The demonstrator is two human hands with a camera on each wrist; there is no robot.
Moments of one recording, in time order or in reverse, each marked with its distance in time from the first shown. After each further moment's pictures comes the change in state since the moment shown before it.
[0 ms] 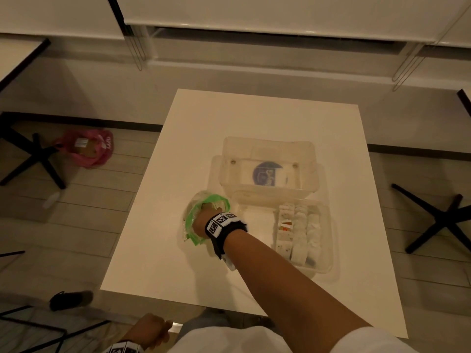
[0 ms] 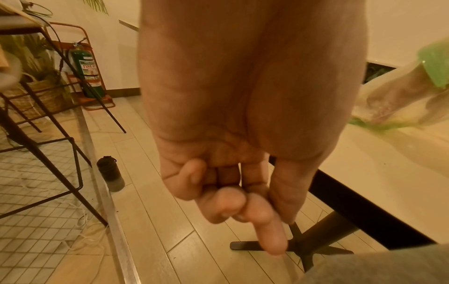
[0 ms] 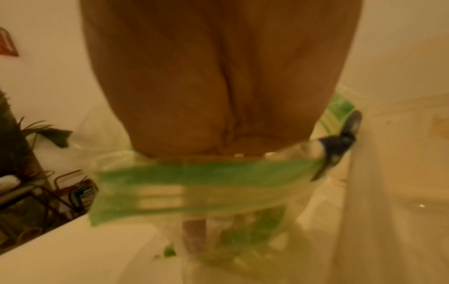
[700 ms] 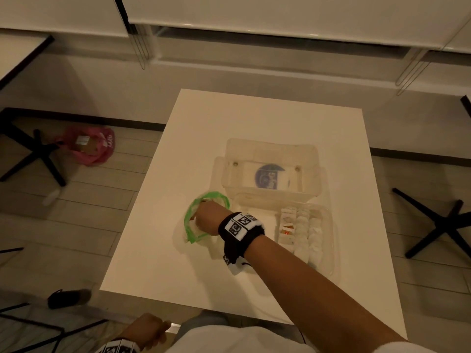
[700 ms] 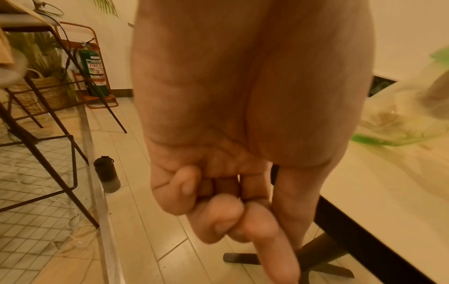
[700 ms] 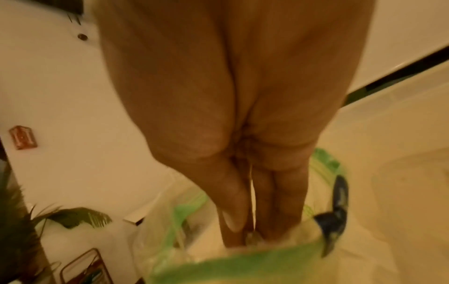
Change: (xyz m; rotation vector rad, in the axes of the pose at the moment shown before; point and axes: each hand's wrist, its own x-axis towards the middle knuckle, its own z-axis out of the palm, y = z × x) left_hand -0.010 0.001 -0.013 -0.055 -0.056 0.017; right_hand 0.029 -0.002 -0.008 0.429 0.088 -0.150
